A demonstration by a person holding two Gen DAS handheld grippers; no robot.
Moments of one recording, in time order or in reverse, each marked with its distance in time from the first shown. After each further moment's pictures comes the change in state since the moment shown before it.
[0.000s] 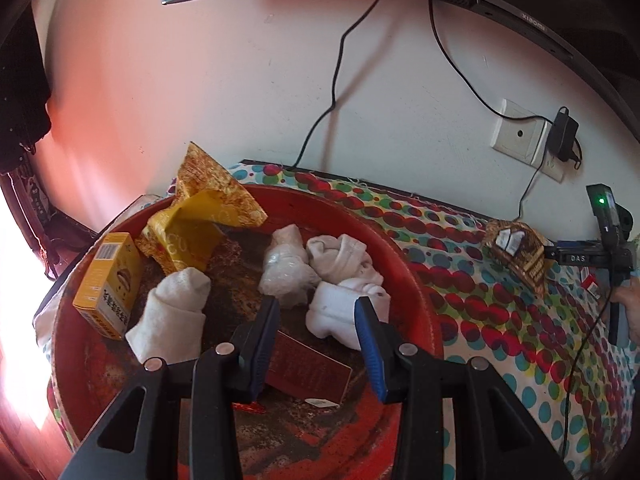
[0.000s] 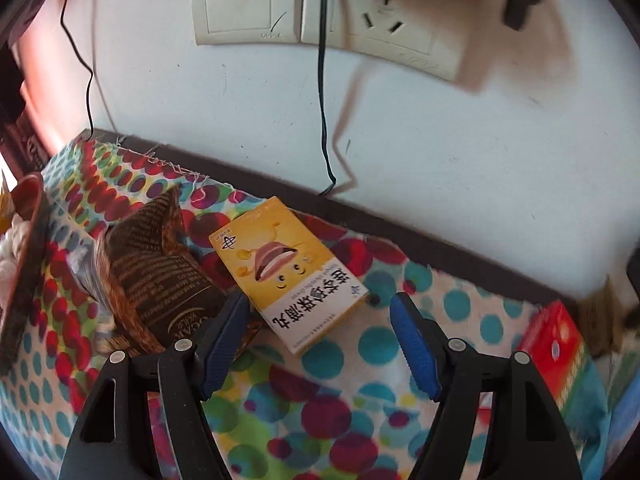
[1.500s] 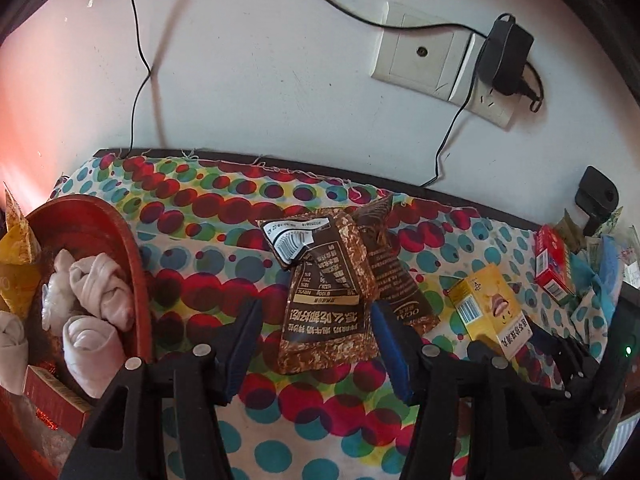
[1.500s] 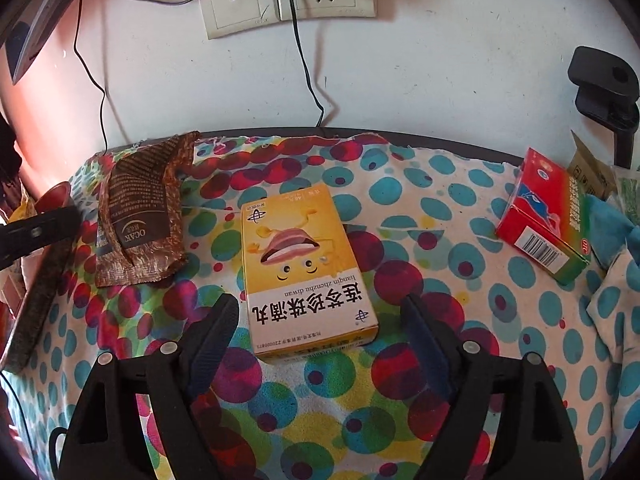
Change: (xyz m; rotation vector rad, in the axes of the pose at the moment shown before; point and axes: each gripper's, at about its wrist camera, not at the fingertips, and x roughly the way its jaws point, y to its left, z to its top) left arm 0.085 -0.180 0.037 0.073 0.219 -0.110; right arm -0.045 0.017 -0.103 0.235 -0.073 0.010
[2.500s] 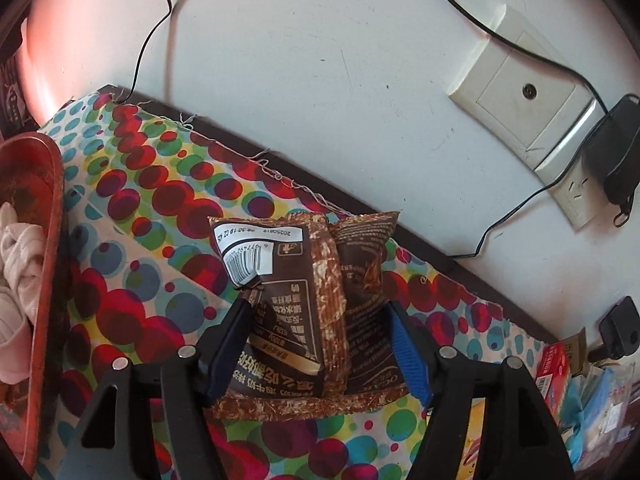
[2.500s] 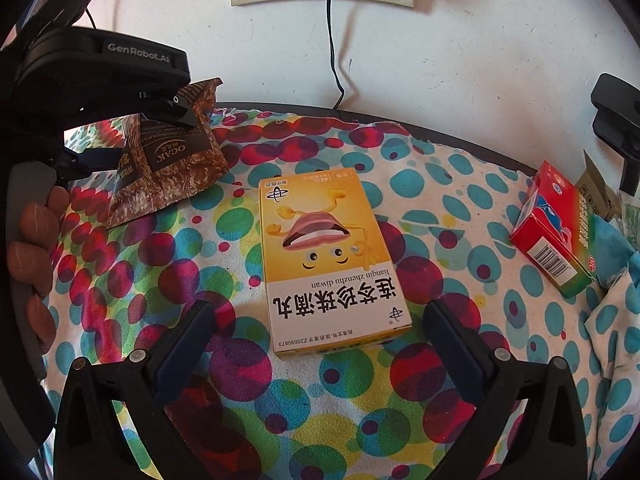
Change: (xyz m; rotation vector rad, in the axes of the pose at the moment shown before) left arm 0.065 0.003 0.044 -0.344 0.000 0.001; right arm 0.011 0.016 -0.001 -0.092 0.054 -0.044
